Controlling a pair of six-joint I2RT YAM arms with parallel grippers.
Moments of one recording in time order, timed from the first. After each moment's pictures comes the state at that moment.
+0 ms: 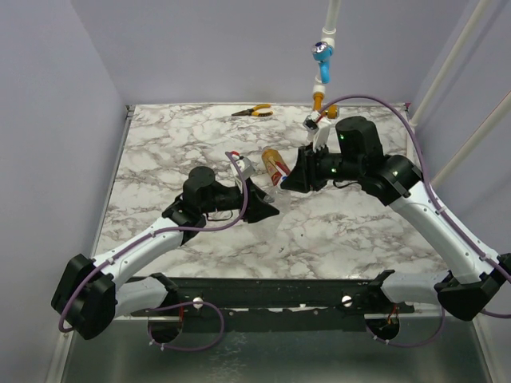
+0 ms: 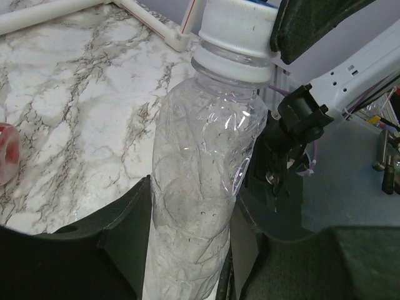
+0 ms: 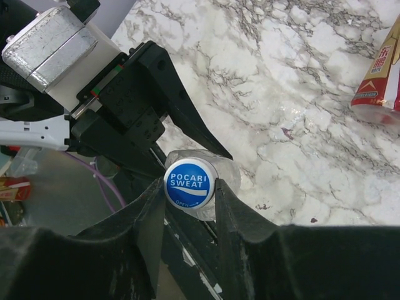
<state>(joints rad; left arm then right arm) -0.64 1.13 0.67 0.35 0.74 -0.31 0.67 1.25 1.44 -0.74 -0.41 0.31</state>
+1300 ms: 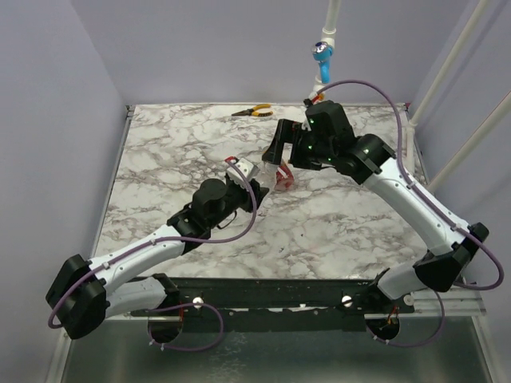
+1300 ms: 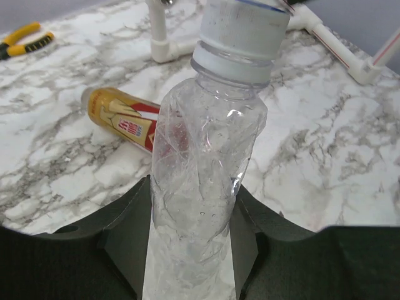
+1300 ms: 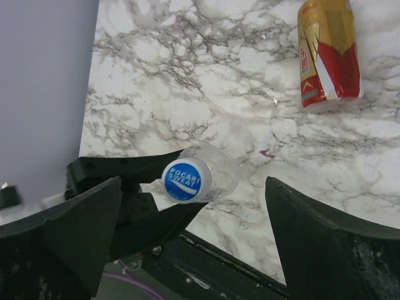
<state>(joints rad) -0.83 1.10 0.66 0.31 -0.07 -0.10 0.73 1.50 1.66 -0.81 0.03 0.71</state>
